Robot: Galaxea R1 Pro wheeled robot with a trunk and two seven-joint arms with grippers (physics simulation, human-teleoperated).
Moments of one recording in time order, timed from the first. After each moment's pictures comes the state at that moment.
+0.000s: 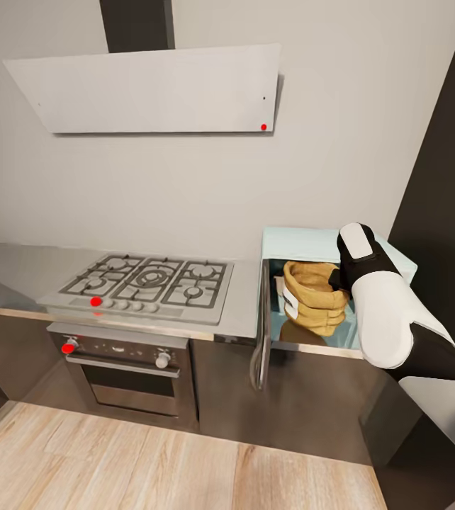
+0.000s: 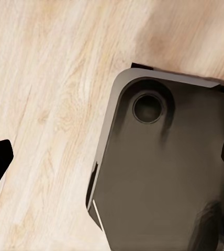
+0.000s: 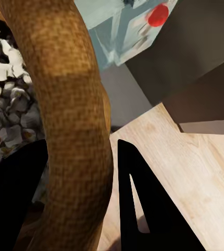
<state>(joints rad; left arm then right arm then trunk) 0.00 0.03 0.01 -0.03 0.23 -0.28 0.03 -1.41 0.03 -0.45 -0.53 -0.56 1.04 -1.23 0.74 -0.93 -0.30</state>
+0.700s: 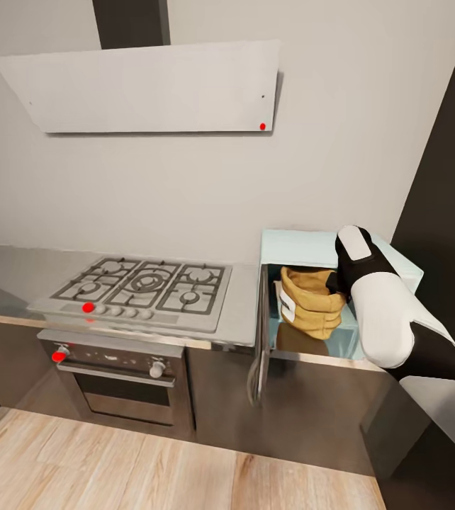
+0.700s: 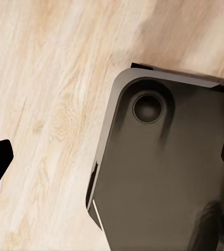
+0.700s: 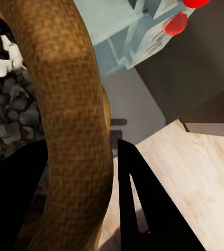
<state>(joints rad) 0.00 0.03 0.01 -0.03 0.23 -0.28 0.03 -1.41 0.03 -0.45 -0.49 -0.58 1.03 -1.23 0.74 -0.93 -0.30</state>
